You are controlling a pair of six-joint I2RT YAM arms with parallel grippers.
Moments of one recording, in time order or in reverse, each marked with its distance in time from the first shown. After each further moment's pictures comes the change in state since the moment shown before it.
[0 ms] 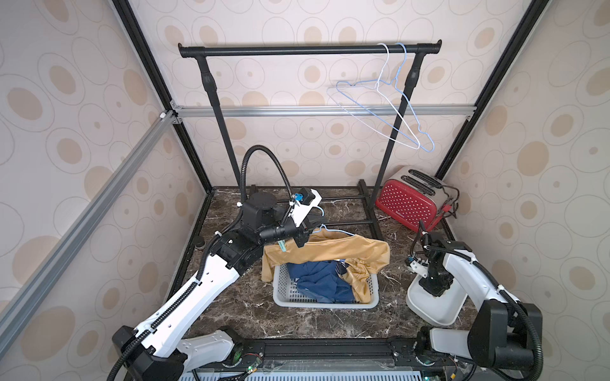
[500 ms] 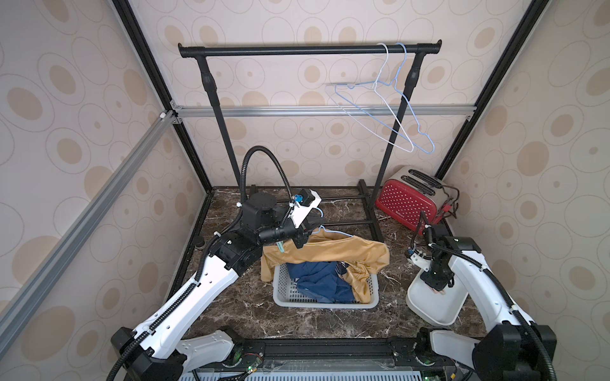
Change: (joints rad) left arm 0.000 -0.008 0.000 -0.027 -0.011 0.019; right arm 0.057 -0.082 0.115 -0.102 -0.004 -0.011
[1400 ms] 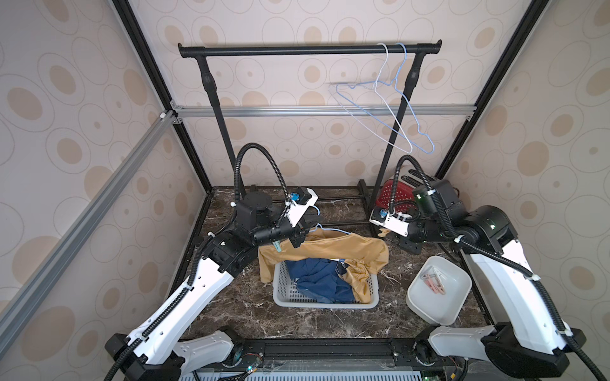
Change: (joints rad) left arm 0.000 -0.021 0.037 -0.053 -0.040 0.002; right arm 0.551 0.047 0.840 -0.175 -0.320 -0.003
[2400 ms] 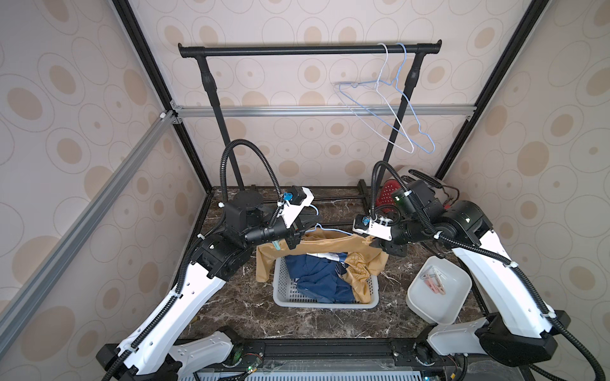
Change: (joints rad) left arm 0.003 -0.042 0.050 -0.036 0.072 0.006; right arm 0.128 0.097 0.026 0.000 -0.107 -0.032
